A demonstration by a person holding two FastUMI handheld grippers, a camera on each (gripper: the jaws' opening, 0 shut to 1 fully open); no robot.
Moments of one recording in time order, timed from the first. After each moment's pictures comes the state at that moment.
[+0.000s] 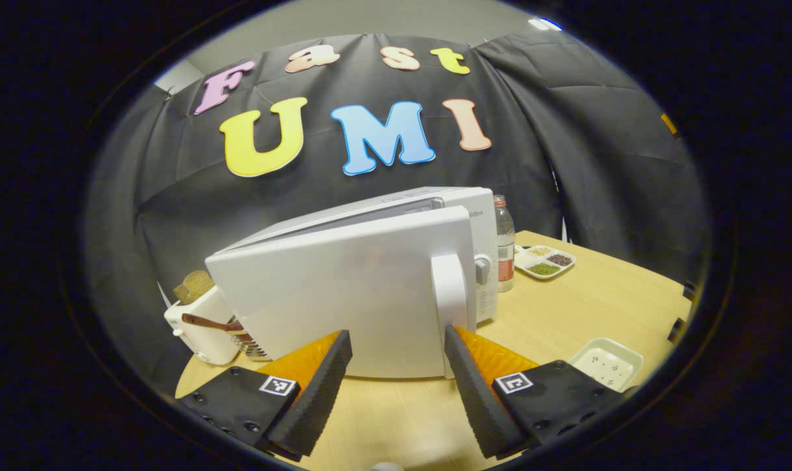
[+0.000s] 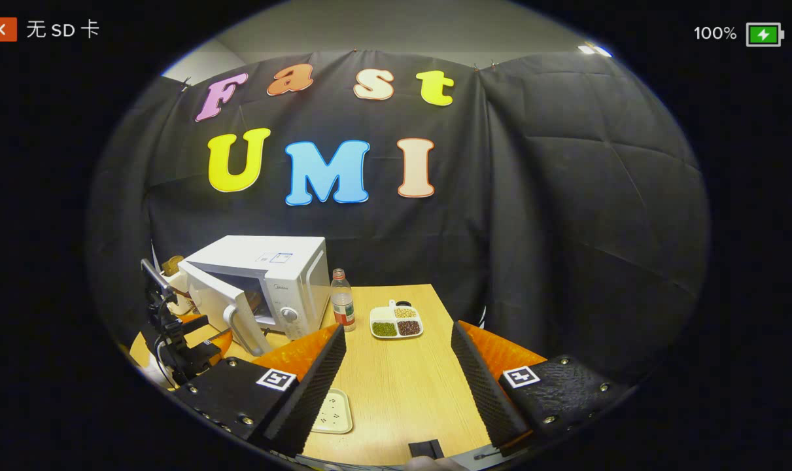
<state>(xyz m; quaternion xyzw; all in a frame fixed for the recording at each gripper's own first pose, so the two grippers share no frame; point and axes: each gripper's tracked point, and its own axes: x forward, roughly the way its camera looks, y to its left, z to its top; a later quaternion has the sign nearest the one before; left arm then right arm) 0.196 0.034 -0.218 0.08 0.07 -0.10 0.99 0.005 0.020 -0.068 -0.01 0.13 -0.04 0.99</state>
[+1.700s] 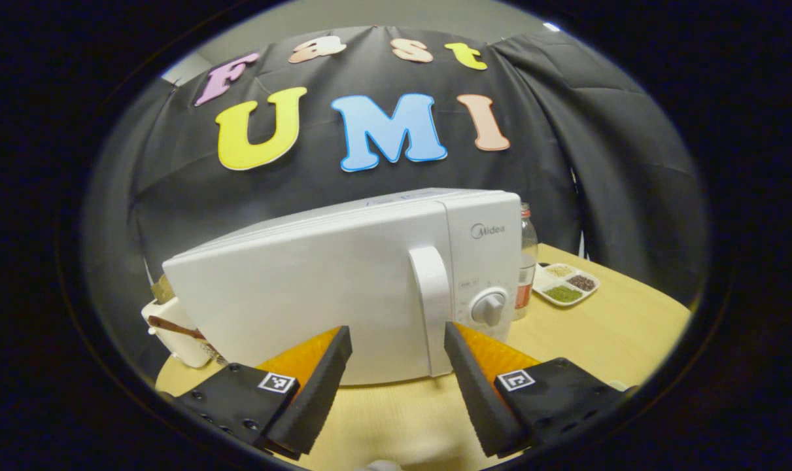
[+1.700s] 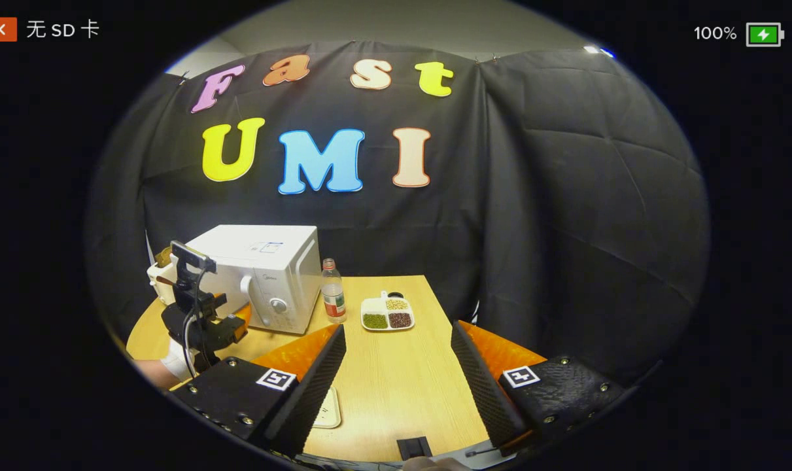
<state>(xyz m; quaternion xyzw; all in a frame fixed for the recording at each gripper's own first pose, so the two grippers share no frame) 0.250 -0.013 -0.217 0.07 0.07 -0.08 0.99 0.008 0.013 -0.075 -0.01 0.15 -0.04 0.99</state>
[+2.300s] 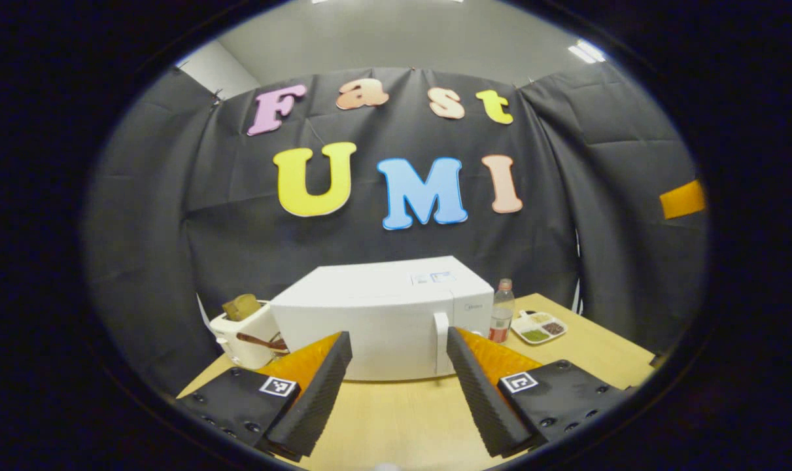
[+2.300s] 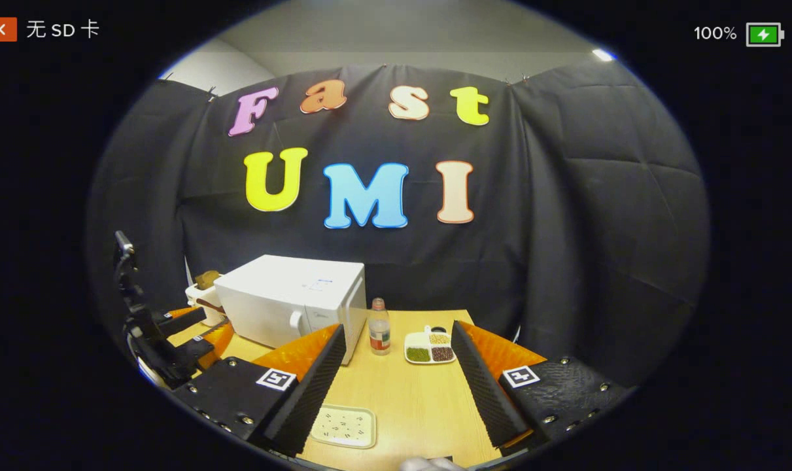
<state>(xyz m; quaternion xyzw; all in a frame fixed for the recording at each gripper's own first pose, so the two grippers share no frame) 0.069 0.066 -0.054 0.00 -0.01 -0.02 1.00 0.020 0.070 -0.007 -0.01 0.07 0.06 1.00</state>
